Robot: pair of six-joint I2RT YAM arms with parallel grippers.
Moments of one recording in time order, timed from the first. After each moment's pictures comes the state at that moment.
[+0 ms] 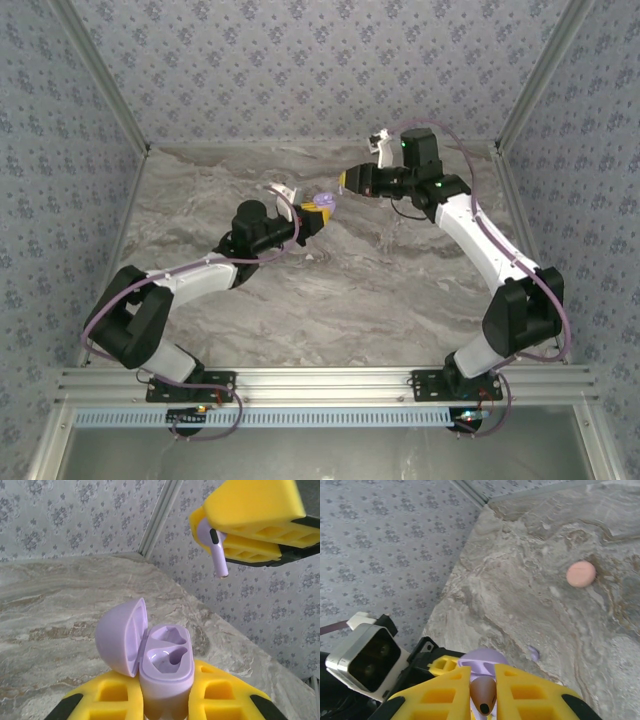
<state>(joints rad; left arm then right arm) -0.62 1.51 0.76 0.68 0.40 -0.42 0.36 1.54 1.39 -0.36 -0.69 0.47</state>
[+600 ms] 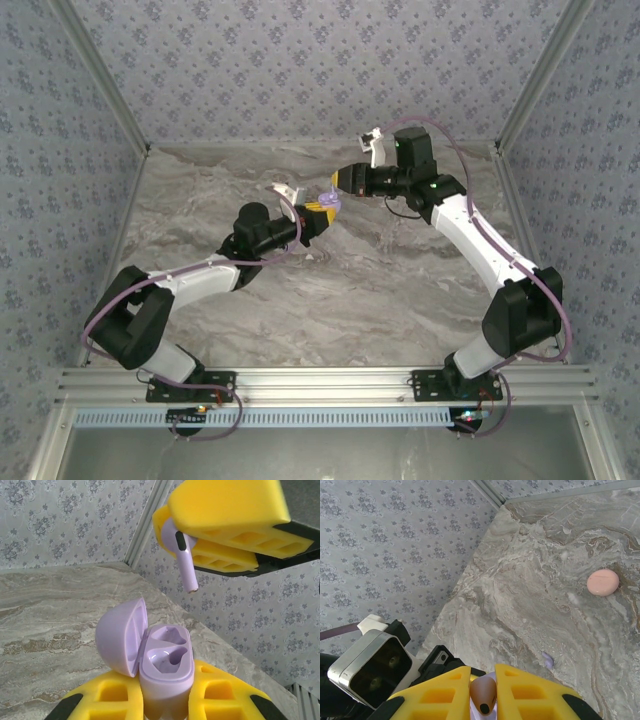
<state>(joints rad) -0.65 1.51 0.76 0.73 0.39 -0.46 0.39 1.54 1.40 -0.33 -0.70 0.47</state>
